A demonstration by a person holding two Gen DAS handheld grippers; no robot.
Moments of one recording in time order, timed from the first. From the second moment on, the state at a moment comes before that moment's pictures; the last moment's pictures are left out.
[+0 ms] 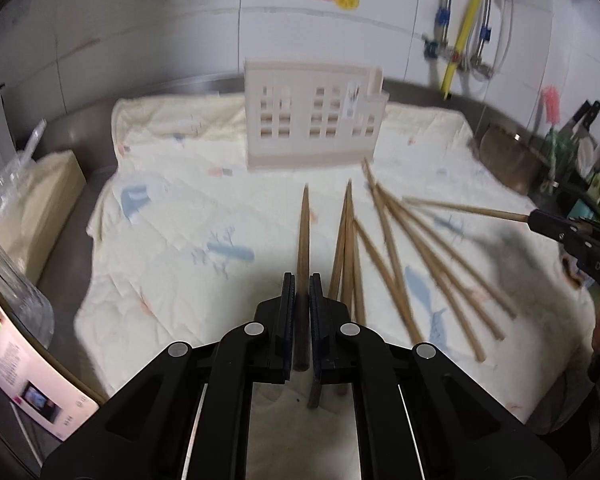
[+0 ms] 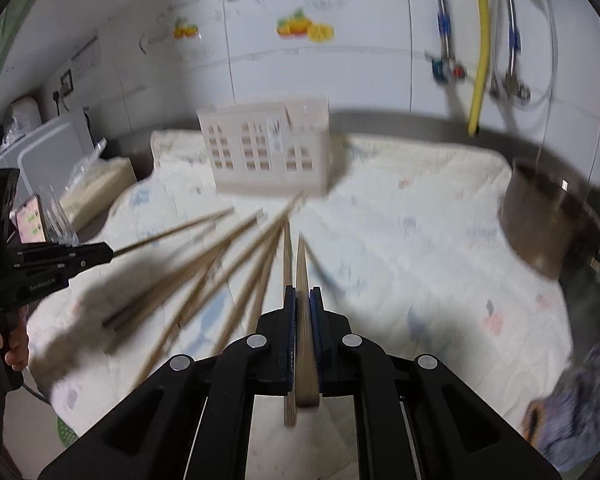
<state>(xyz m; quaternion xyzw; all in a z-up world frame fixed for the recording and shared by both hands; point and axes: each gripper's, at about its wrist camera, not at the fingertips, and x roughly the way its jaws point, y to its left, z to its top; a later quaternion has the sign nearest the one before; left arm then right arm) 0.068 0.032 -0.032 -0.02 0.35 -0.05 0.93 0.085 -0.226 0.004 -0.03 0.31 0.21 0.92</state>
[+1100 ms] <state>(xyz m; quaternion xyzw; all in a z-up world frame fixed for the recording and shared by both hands) 0.157 0.014 0.177 0.04 0.22 -0.09 0.97 0.226 -0.210 0.162 -0.05 0.27 0.27 0.92</state>
